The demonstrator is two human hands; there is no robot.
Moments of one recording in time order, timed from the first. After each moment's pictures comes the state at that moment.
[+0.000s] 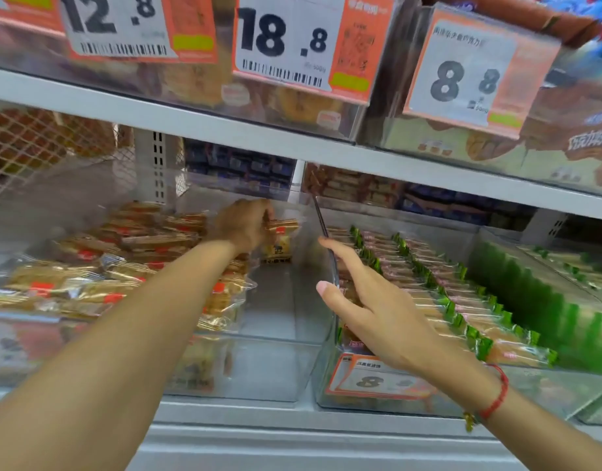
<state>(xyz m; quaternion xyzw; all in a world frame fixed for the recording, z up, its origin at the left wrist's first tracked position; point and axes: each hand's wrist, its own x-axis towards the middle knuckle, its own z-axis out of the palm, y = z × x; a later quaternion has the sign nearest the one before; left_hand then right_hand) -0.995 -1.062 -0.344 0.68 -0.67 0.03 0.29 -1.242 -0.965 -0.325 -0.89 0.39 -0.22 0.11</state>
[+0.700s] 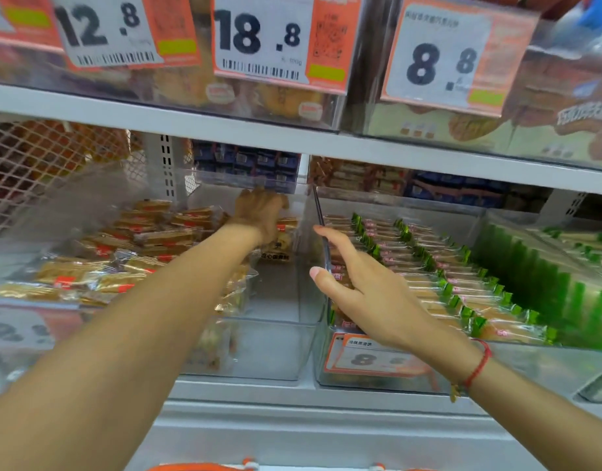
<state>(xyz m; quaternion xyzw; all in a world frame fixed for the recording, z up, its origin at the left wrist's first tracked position) -1.030 -1.051 -0.323 0.73 -0.66 0.13 0.10 -1.244 -0.969 -0.328 -0.89 0.37 -0.22 0.10</state>
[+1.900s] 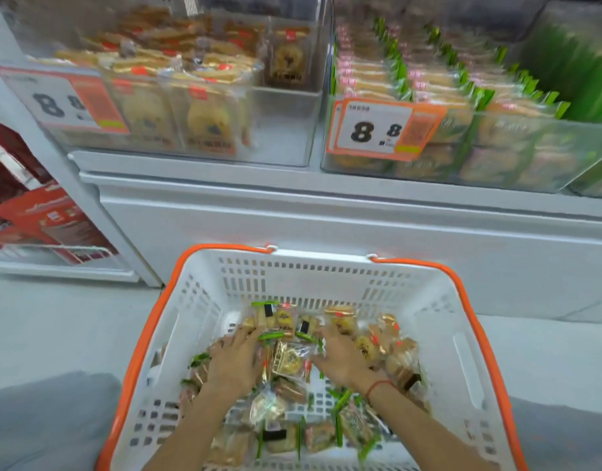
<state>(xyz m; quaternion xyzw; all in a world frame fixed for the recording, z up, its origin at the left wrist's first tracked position) -1.131 -0.716 -0.664 0.79 -0.55 -0.28 -0.02 -1.322 -0.808 -0.667 -0.78 0.48 0.09 0.39</state>
